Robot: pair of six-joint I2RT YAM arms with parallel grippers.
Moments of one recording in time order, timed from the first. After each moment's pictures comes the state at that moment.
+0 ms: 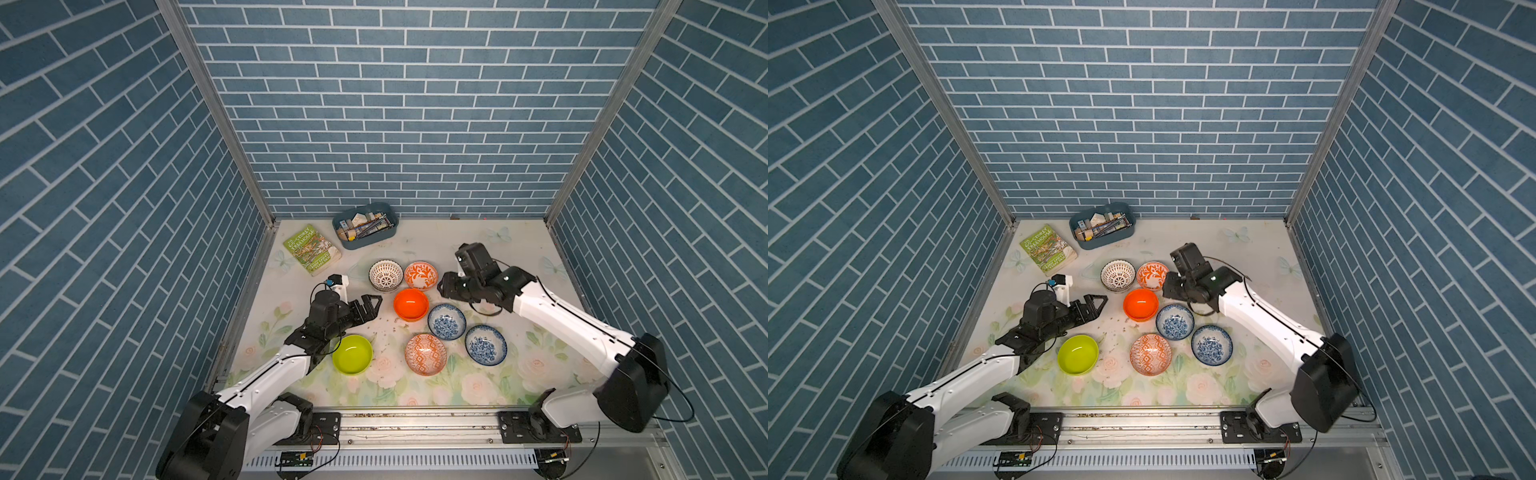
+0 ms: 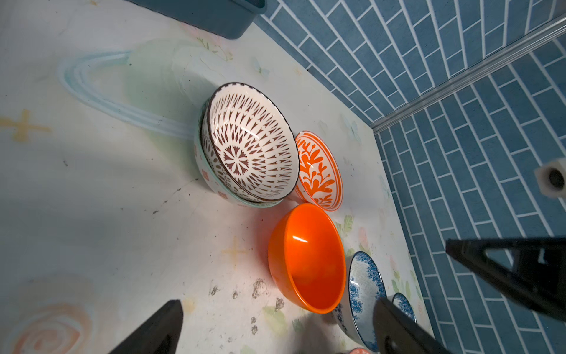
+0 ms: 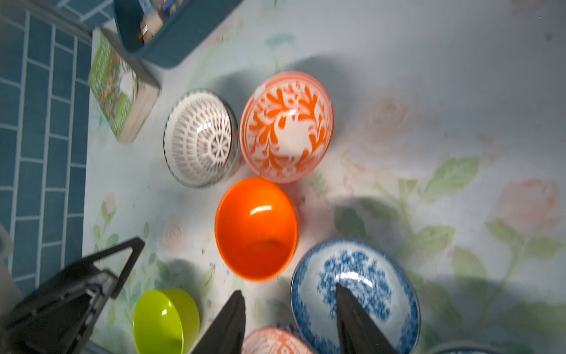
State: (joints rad) left arm -0.44 1.06 0.40 0.17 0.24 -0.75; right arm 0.77 1.37 1.11 -0.69 -0.01 0.75
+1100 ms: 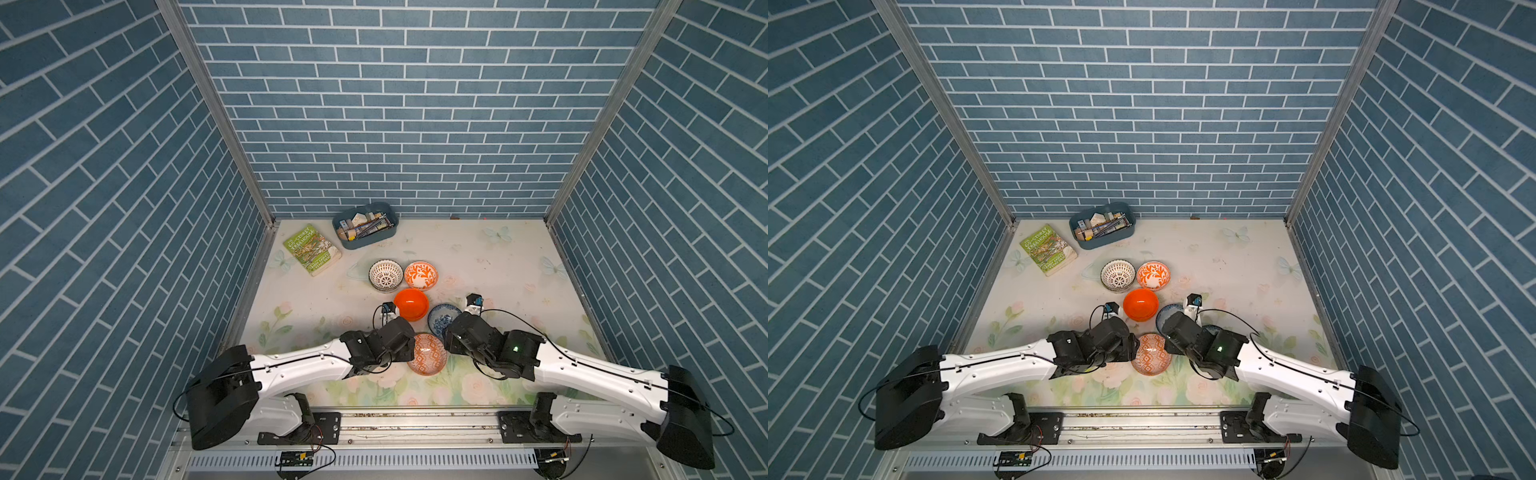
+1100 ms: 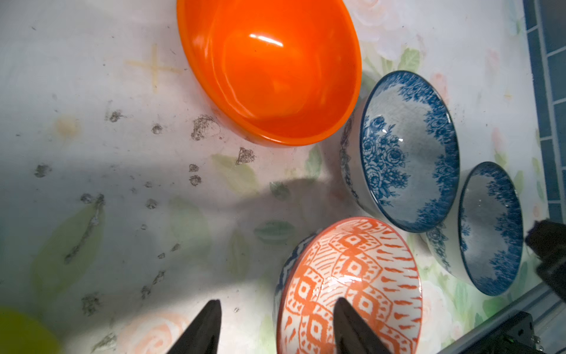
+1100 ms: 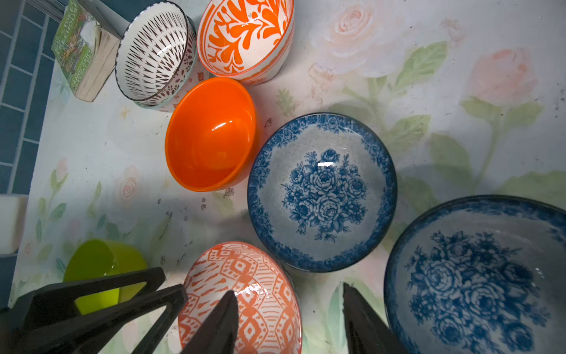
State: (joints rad) left arm -1.06 1.34 0.70 -0.31 -0.18 -0.98; right arm 1.10 1.08 0.71 -0.53 0.35 1.02
